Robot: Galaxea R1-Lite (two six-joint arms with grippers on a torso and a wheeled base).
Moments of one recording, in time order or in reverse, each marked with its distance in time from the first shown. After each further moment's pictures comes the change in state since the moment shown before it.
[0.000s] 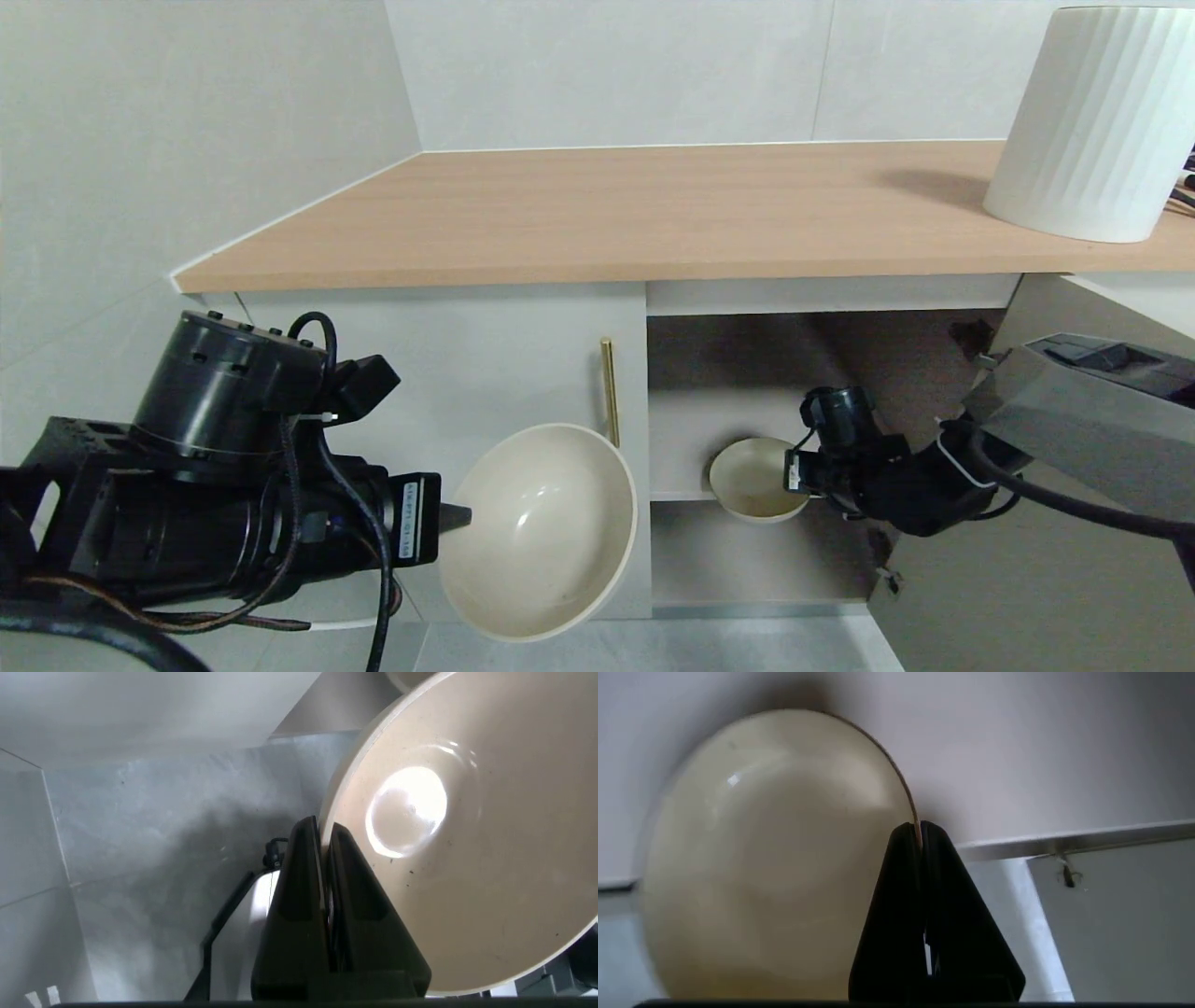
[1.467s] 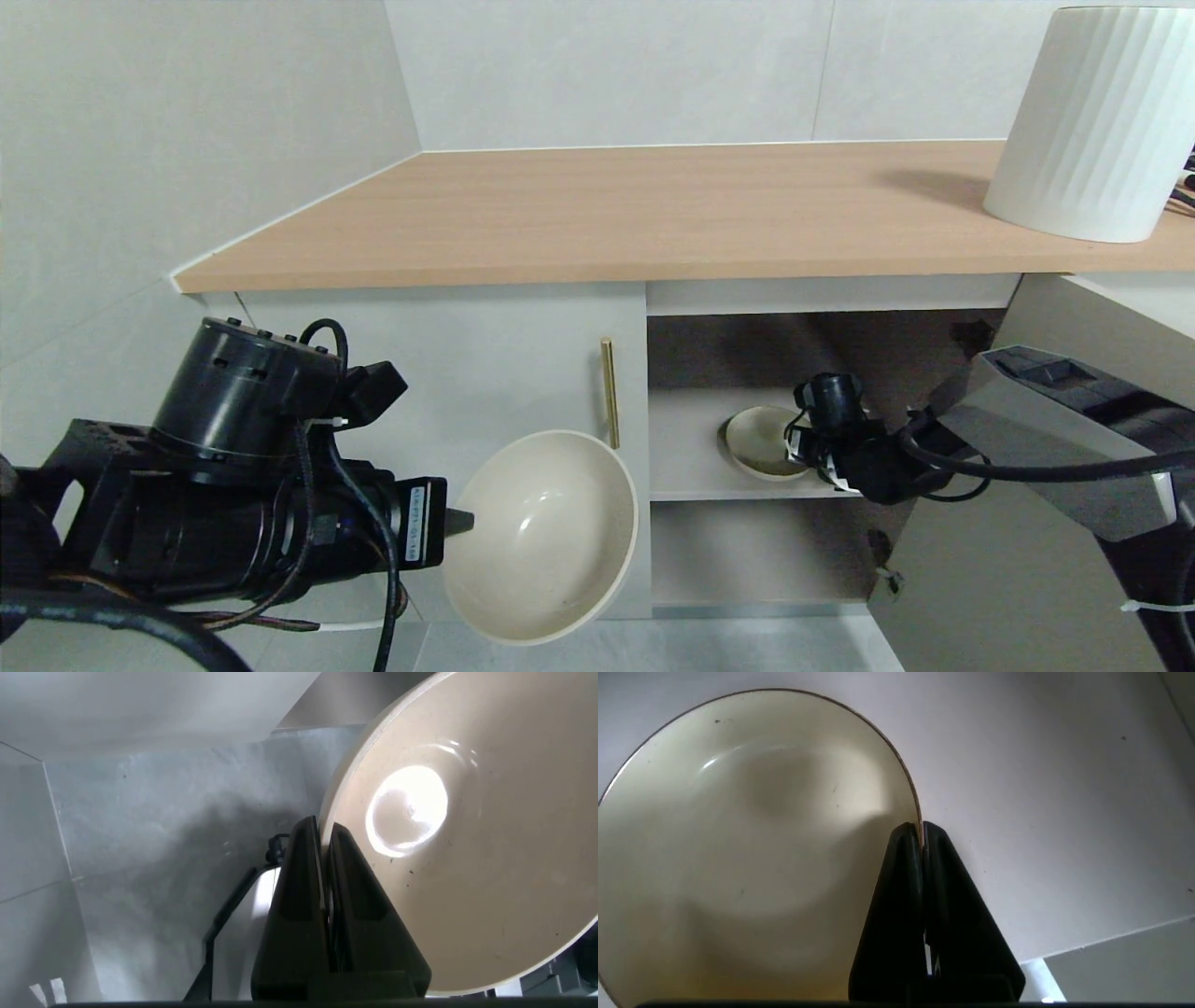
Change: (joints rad) left arm 0.000 0.020 0.004 -0.002 0.001 0.001; right arm -0.064 0.170 -0.271 0.045 -0.101 0.037
